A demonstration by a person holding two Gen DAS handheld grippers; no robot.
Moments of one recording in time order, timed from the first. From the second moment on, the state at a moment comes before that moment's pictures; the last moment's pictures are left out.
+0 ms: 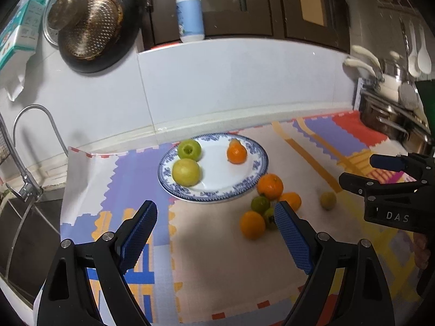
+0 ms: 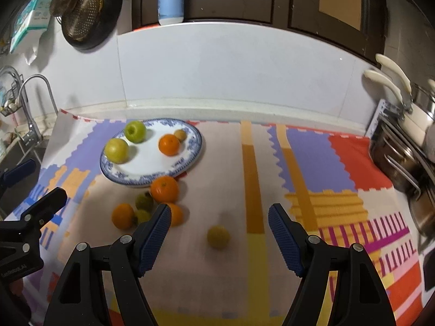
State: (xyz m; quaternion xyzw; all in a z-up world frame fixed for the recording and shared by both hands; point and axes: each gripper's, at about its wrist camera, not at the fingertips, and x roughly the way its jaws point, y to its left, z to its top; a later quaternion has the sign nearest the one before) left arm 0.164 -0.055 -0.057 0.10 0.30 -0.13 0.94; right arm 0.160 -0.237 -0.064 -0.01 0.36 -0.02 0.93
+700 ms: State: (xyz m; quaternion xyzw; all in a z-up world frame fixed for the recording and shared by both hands) left arm 0.207 -0.081 -0.122 0.11 0.39 -0.19 0.89; right arm 0.180 -0.250 -0.124 0.01 0.44 -0.02 0.90
